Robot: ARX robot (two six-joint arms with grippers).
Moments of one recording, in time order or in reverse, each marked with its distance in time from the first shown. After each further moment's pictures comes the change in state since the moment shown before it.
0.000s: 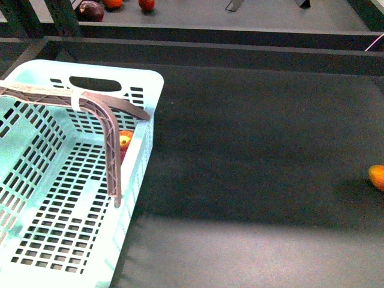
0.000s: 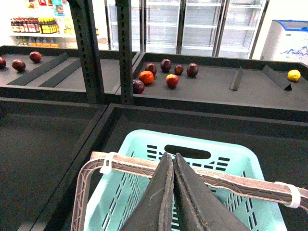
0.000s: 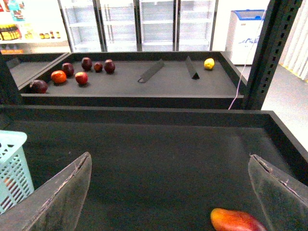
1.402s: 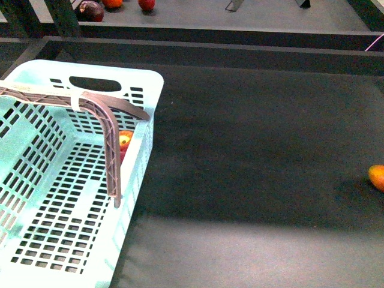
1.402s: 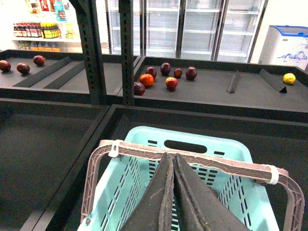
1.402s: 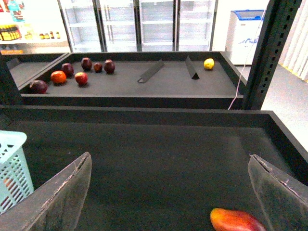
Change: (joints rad) left arm 0.001 -0.616 0.000 -0.604 0.000 0.002; right arm 0.000 0.000 0.000 0.000 0.000 0.000
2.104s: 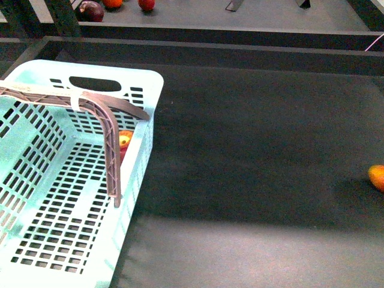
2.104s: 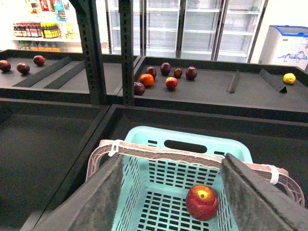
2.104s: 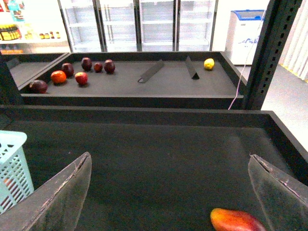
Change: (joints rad) left arm 0.000 0.000 0.000 0.000 0.000 0.000; right arm 0.000 0.000 0.000 0.000 0.000 0.000
